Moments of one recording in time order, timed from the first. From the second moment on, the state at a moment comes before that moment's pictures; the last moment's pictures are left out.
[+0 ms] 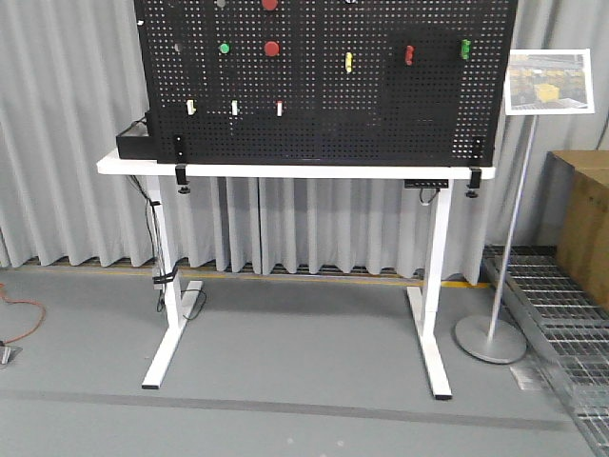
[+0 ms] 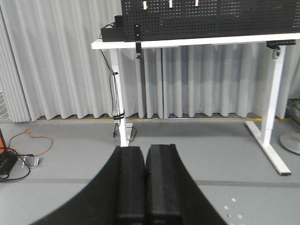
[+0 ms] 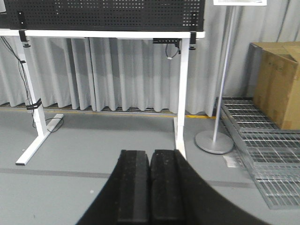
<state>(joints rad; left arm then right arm) 0.00 -0.01 0.03 -0.04 0.12 0.07 -0.01 -0.01 0.03 0.01 0.18 -0.03</state>
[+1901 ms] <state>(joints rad) 0.00 -0.01 0.03 -0.04 0.12 0.07 -0.01 -0.01 0.03 0.01 0.18 -0.03</state>
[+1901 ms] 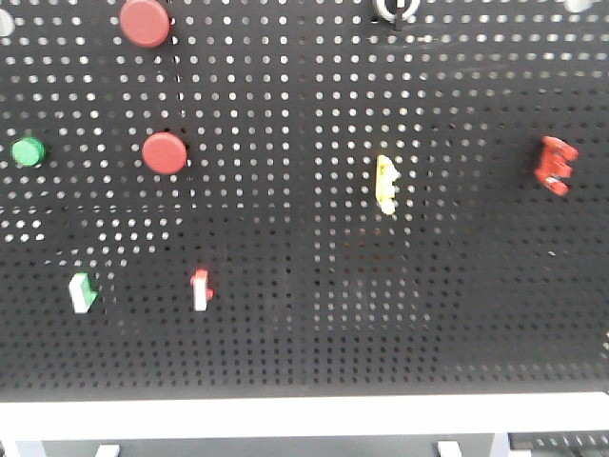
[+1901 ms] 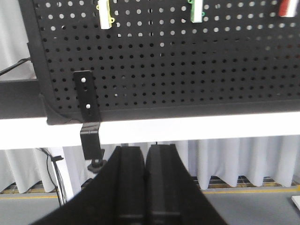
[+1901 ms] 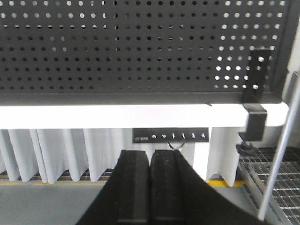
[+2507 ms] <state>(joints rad) 0.00 -0.01 0.03 -0.04 0.12 0.07 -0.01 -0.01 0.03 0.01 0.18 -0.03</state>
